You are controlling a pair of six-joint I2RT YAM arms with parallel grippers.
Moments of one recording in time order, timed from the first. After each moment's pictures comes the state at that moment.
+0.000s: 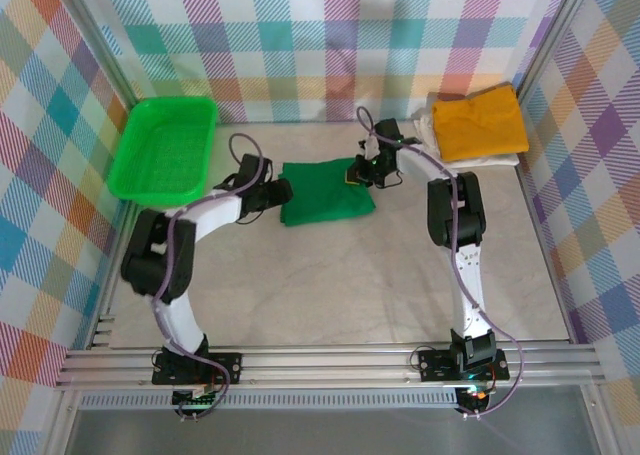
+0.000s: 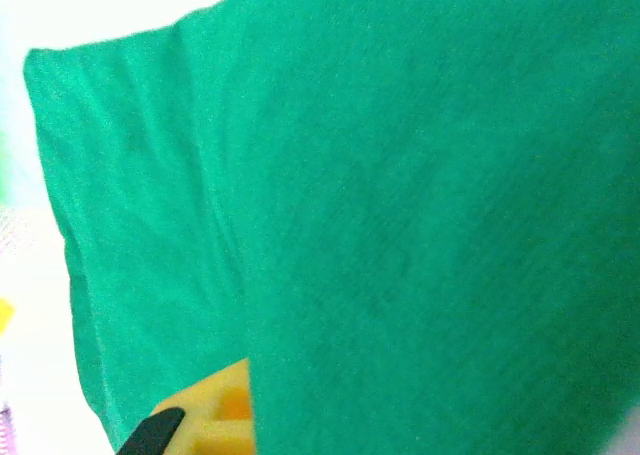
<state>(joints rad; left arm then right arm) -0.33 1.76 1.12 -0.18 0.01 -0.58 0.28 2.38 1.96 -0.68 -0.57 0.37</state>
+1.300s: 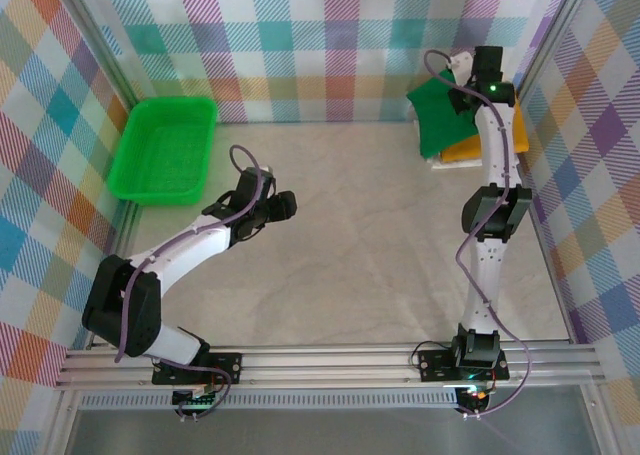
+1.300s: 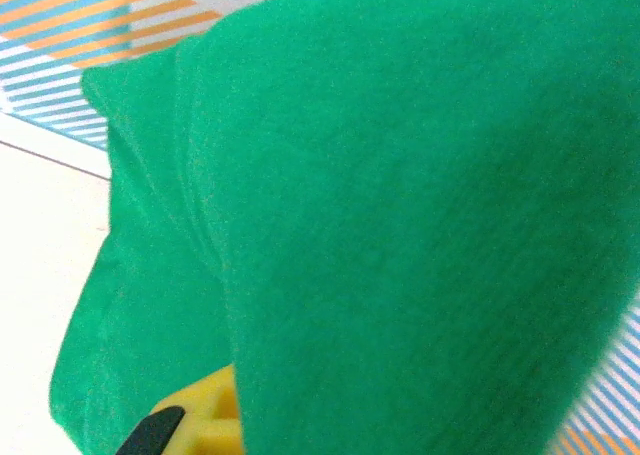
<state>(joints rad) -0.48 1.46 0.98 -0.28 -0.11 -0.53 -0.07 2.47 2.73 -0.90 0.07 -0.53</state>
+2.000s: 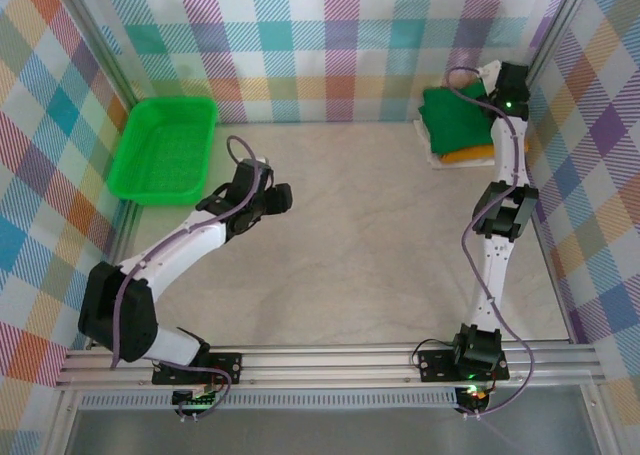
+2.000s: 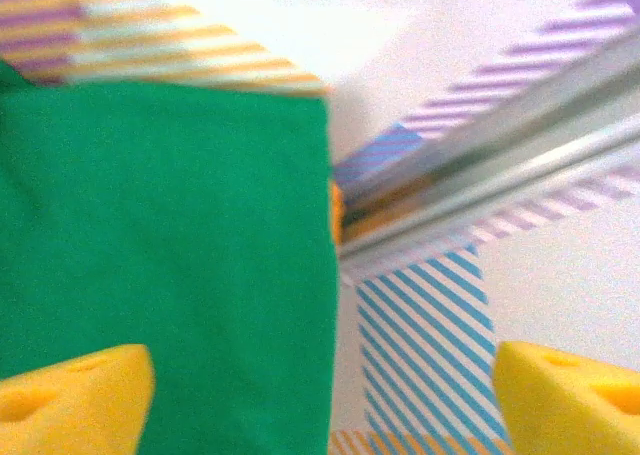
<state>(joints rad) -0.48 1.39 1.05 -0.40 -0.23 -0.47 -0.22 2.64 2.73 -0.56 0.26 -0.69</state>
